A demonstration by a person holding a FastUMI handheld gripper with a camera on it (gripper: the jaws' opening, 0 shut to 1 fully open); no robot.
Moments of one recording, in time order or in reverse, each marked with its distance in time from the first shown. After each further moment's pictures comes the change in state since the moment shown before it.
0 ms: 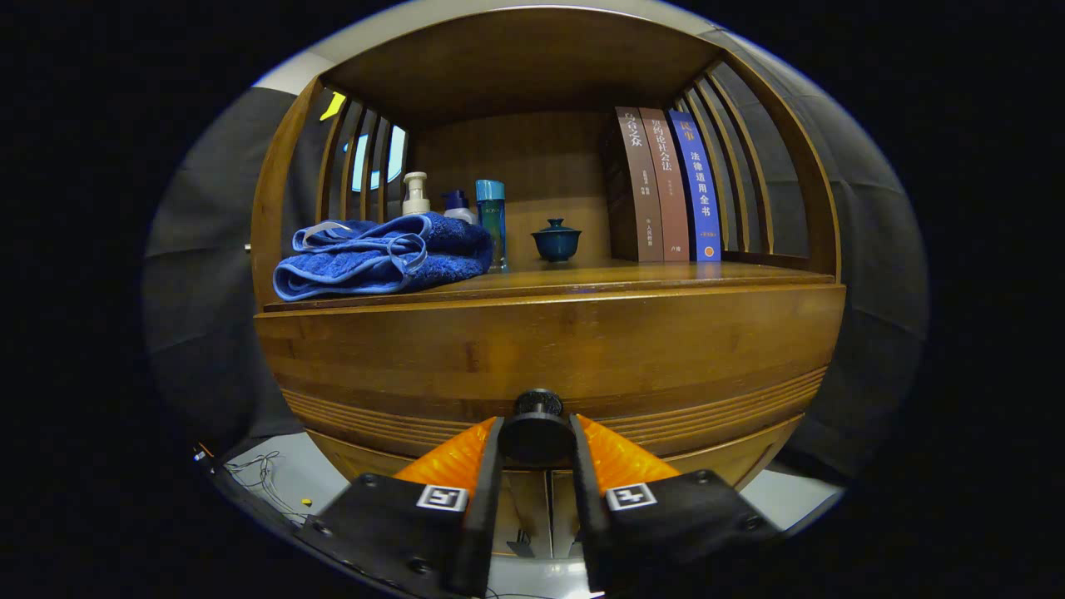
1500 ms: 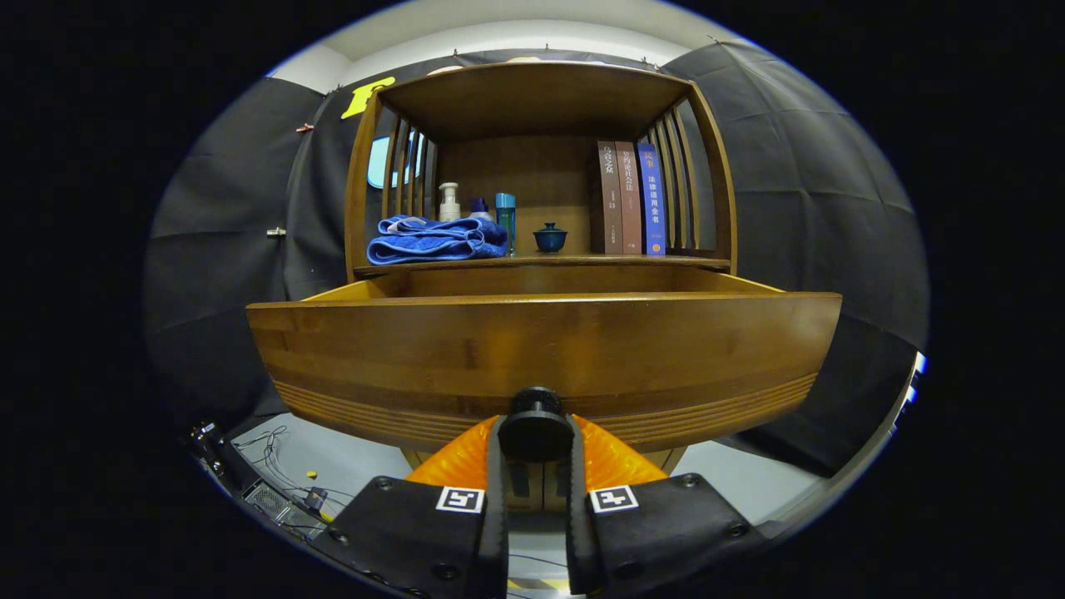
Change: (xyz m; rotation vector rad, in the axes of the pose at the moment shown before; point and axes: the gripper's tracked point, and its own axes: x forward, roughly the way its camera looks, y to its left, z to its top) arm -0.175 0.001 -0.037 -0.041 0.018 -0.037
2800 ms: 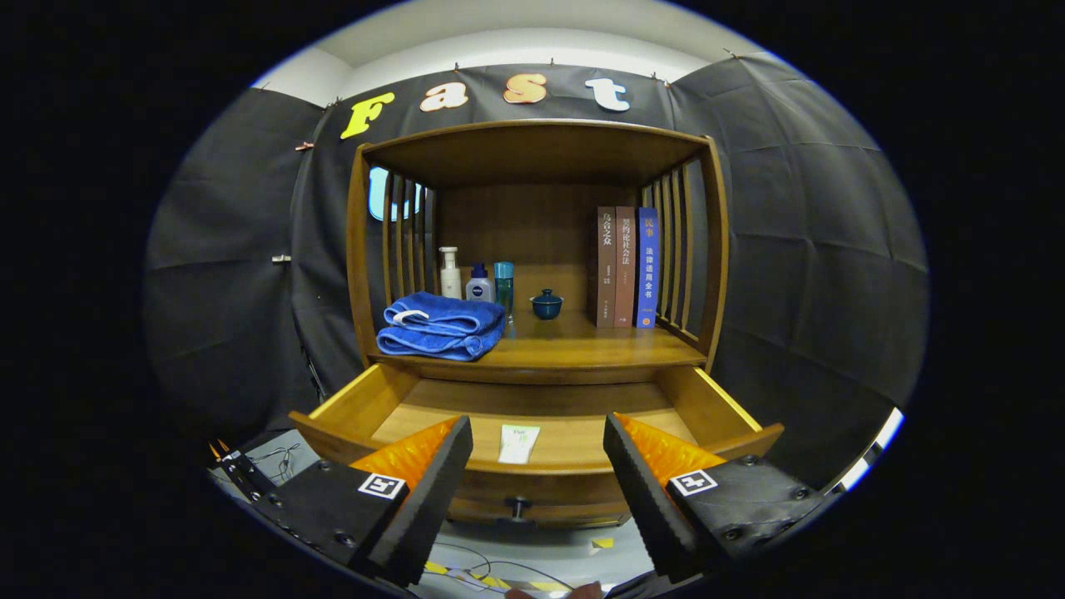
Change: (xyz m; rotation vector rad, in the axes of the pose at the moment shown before) arm -0.020 -0.008 0.171 -0.016 0.021 0.042
